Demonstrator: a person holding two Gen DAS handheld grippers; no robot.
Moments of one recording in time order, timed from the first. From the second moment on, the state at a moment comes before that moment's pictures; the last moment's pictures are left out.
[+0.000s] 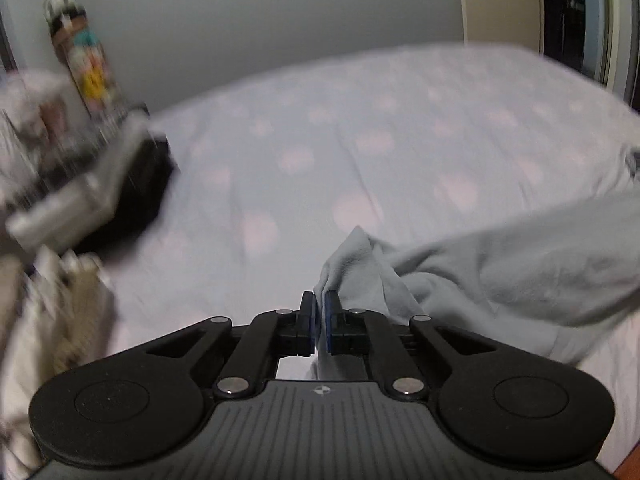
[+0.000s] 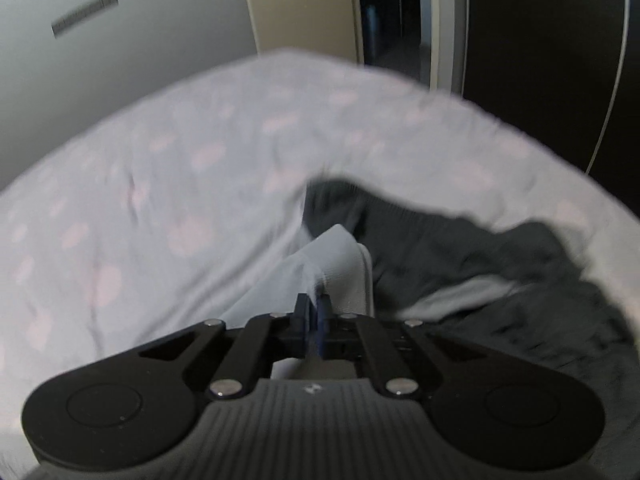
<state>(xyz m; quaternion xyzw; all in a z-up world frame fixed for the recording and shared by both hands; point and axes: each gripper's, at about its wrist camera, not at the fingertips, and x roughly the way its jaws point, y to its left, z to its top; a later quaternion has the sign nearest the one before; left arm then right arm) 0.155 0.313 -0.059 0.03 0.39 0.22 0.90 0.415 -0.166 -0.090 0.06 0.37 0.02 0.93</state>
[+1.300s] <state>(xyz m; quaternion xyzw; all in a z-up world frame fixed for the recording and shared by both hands) 0.106 0.261 -0.113 0.14 0.56 0.00 0.82 0.344 -0.197 -0.134 -0.03 0.46 0.14 0.88</state>
